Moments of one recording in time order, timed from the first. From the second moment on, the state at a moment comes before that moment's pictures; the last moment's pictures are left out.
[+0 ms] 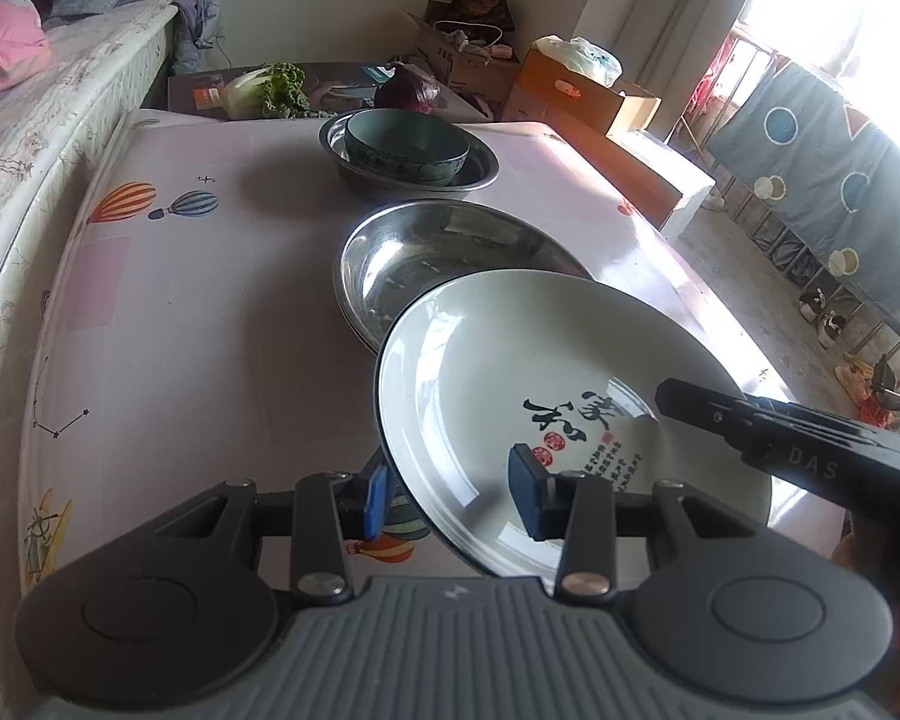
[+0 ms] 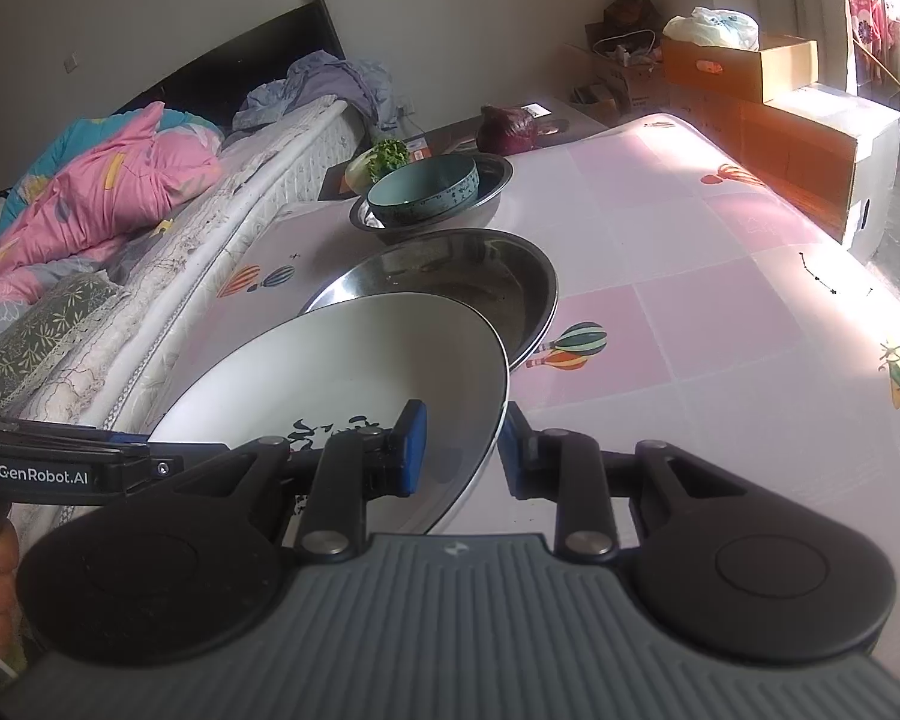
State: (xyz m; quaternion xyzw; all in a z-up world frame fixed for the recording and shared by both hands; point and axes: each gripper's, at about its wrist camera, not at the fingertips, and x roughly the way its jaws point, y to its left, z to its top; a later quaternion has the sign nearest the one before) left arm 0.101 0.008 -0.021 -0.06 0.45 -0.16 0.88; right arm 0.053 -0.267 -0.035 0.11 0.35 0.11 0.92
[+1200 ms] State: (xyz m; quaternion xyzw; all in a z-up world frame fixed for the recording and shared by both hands) left arm 0.180 -0.008 -0.038 -0.06 0.48 -0.14 0.87; right arm 0.159 -0.289 -0.065 0.15 0.39 0.11 0.90
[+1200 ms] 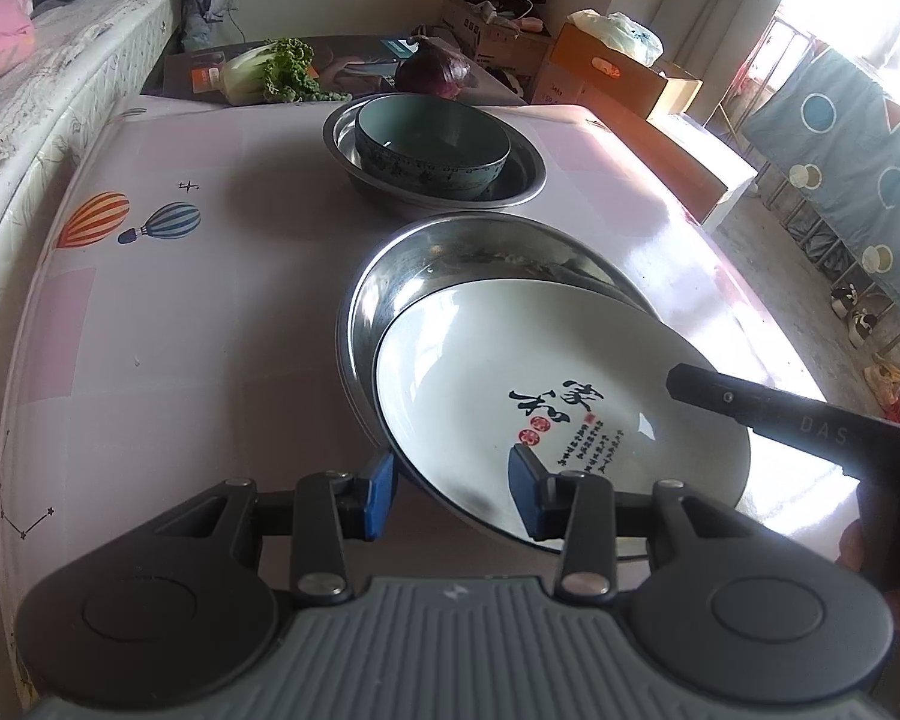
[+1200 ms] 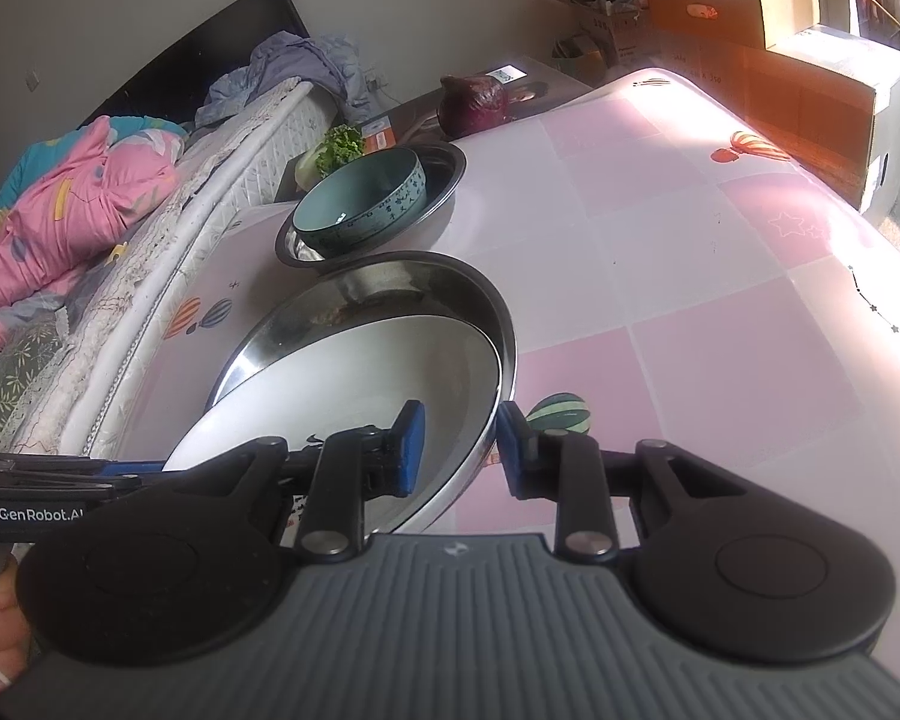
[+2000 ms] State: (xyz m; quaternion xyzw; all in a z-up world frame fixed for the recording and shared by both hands) left arm 0.146 -0.008 -0.019 -0.03 0.44 -0.12 0.89; right arm 0.122 -0.304 -0.045 0.16 0.38 0.09 0.91
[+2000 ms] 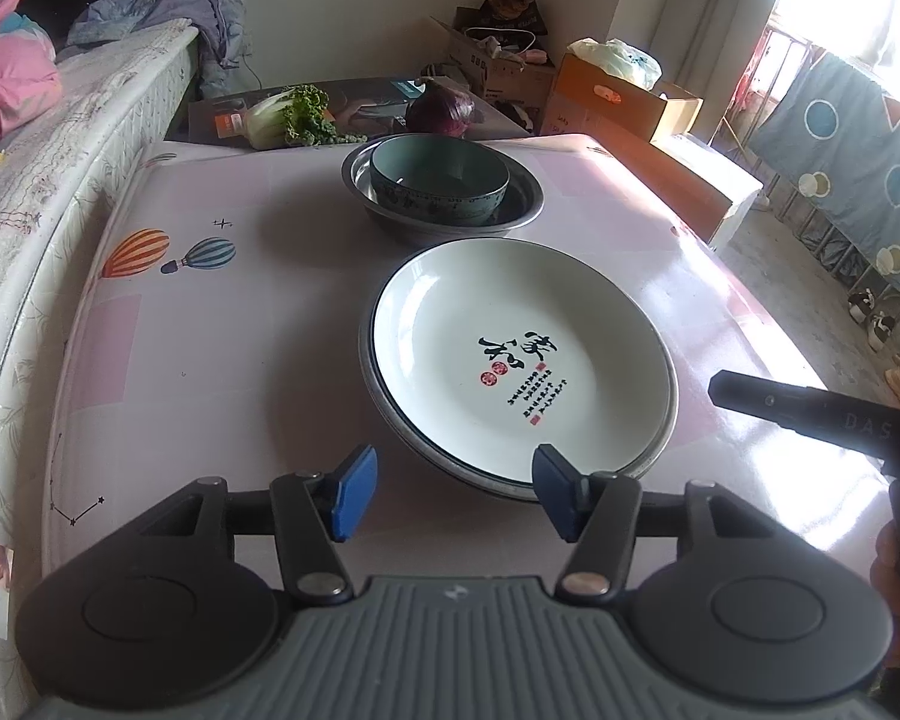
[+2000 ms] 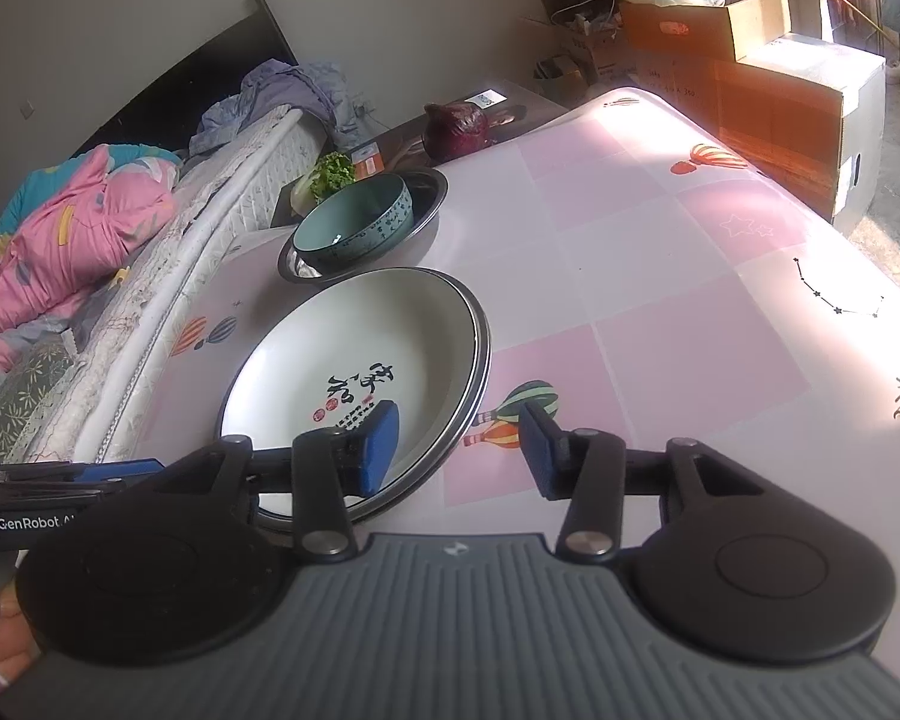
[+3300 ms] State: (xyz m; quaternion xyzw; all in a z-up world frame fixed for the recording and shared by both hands) left arm 0.200 0.023 -0.003 -0.02 0.40 -0.05 0.91; right arm 0.198 -0.283 -0.006 0.13 0.39 0.13 0.90
